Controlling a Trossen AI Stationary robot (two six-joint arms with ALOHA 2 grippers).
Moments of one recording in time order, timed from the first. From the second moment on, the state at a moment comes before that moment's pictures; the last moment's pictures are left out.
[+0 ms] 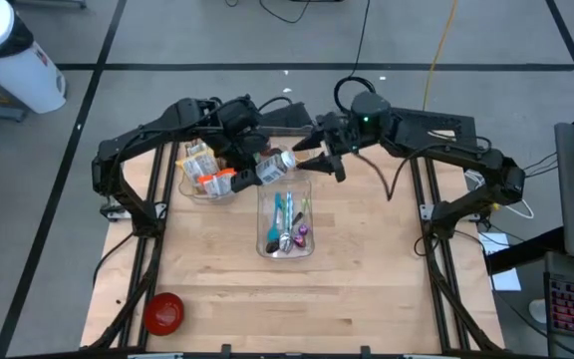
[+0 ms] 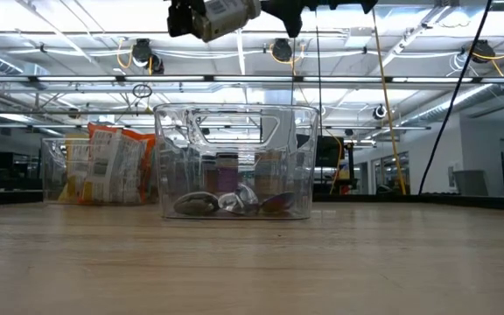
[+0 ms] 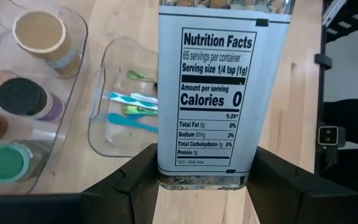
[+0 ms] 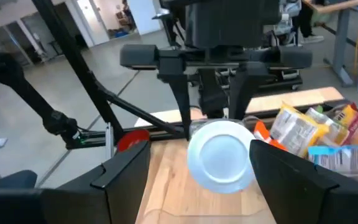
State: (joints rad) left arm 0.32 1.63 1.91 -1.33 0.36 0.00; right arm -0.40 1.43 1.35 -0.08 -0.65 0.16
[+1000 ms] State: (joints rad) left arm 0.30 1.66 1.91 -1.33 0.34 0.03; right arm -0.35 1.49 1.35 -0.06 -0.60 0.15
